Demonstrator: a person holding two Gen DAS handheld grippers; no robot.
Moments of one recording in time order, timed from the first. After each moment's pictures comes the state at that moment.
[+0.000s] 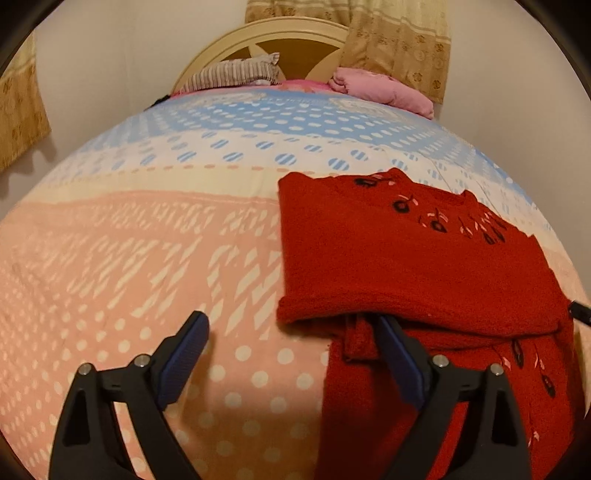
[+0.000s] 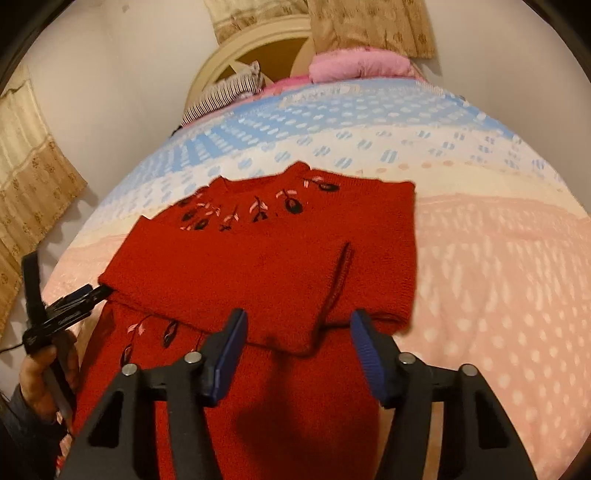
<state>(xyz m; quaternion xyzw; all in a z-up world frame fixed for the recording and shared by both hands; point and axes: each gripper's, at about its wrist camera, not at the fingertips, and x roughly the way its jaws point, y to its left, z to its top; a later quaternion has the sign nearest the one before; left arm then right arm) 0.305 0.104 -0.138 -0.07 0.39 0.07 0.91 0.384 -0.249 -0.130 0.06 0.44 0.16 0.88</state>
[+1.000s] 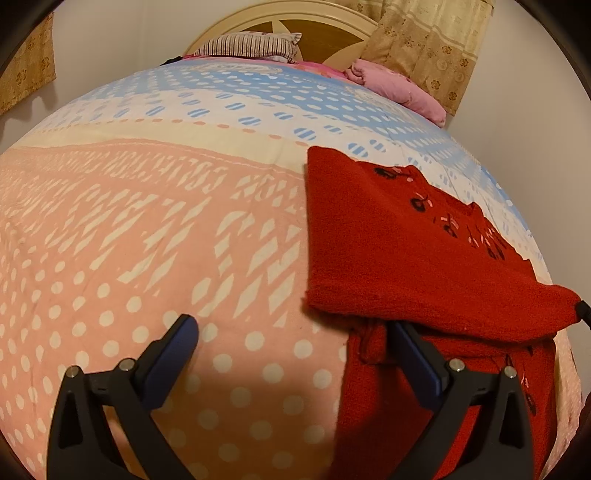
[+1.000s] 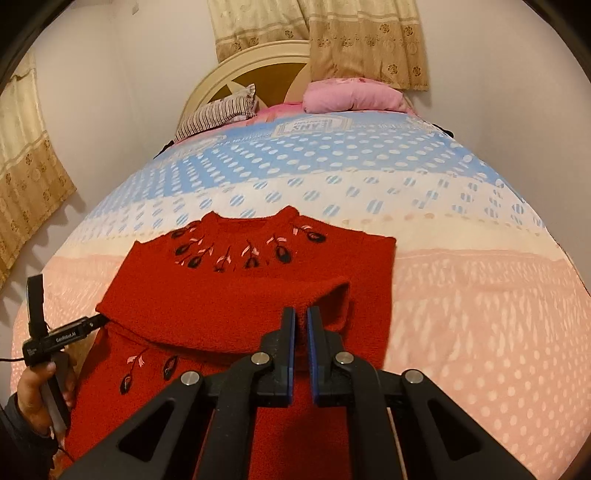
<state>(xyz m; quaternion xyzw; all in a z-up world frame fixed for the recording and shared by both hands) 0.316 0.131 -0.161 -0.15 0.42 0.05 0.89 0.381 -0.254 -0.085 0.03 0.38 0.13 0.91</state>
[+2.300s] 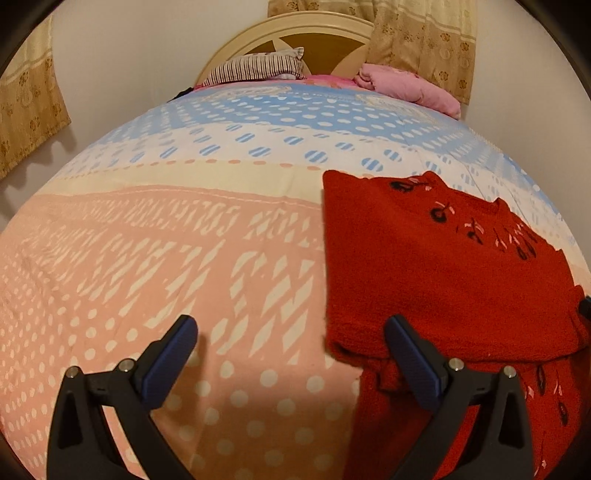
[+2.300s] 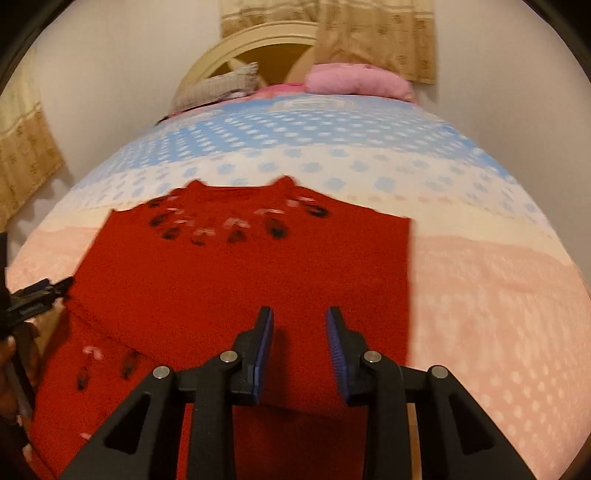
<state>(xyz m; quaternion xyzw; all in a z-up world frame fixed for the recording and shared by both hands) 0.335 0.112 -0.150 -0.06 0.40 0.11 0.91 0.410 -0.225 -0.129 -0.02 0.41 0.14 0.90</state>
